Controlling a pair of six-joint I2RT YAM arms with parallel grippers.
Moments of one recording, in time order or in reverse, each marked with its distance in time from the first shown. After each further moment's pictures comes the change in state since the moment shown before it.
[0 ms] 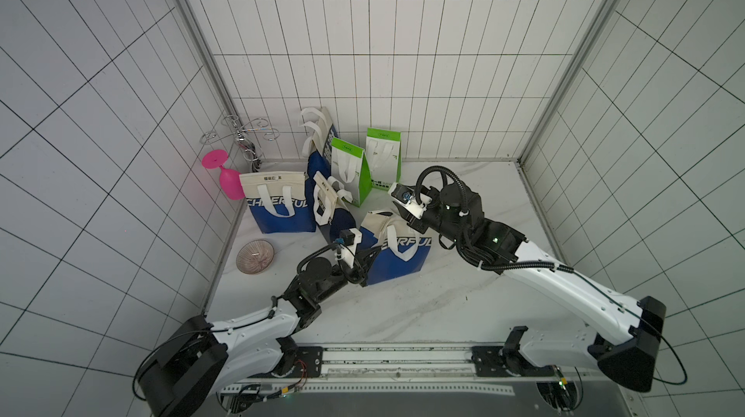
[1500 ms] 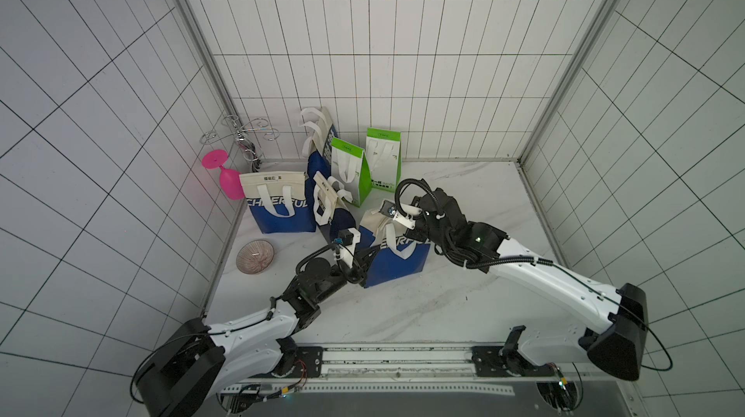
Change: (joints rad) left arm -0.001 -0.021 -0.003 -0.010 -0.015 0.000; right arm 0.000 0.102 0.051 -0.171 0.136 -0.154
